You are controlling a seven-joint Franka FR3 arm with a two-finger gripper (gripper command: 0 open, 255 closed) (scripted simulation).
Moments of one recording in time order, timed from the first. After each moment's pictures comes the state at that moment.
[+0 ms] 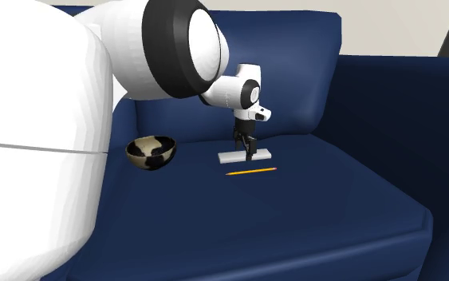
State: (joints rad) arm -0.35 0.57 -0.19 -1.55 0.13 2.10 0.74
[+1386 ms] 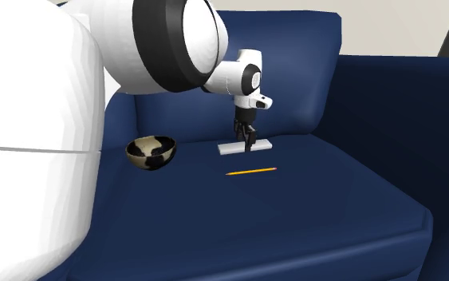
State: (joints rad) arm -0.35 0.53 -0.19 -1.51 0.12 2.02 0.75
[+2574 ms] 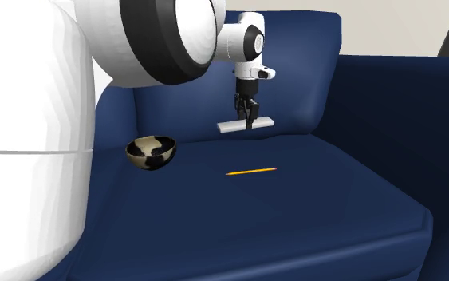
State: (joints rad) arm -0.35 0.48 -0.20 -1.34 0.11 1.80 0.76
